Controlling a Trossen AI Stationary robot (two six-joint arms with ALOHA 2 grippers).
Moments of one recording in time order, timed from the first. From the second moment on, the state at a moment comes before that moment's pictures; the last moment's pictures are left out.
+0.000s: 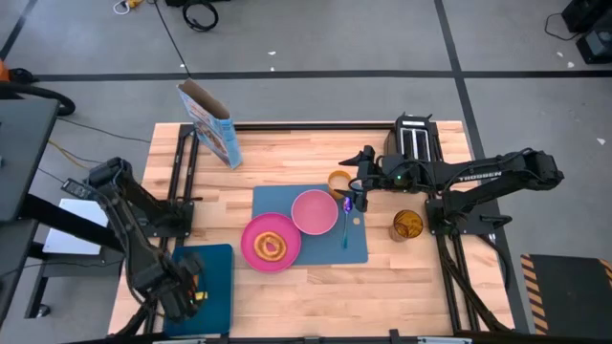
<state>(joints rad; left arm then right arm) -1.02 1.46 1.23 -1.32 0.13 -1.69 -0.06 1.11 0.67 0.10 0.19 -0.08</state>
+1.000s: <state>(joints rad) 0.17 1.43 1.27 -1.13 -0.23 -0.35 -0.02 1.14 0.67 0.06 0.11 -0.08</state>
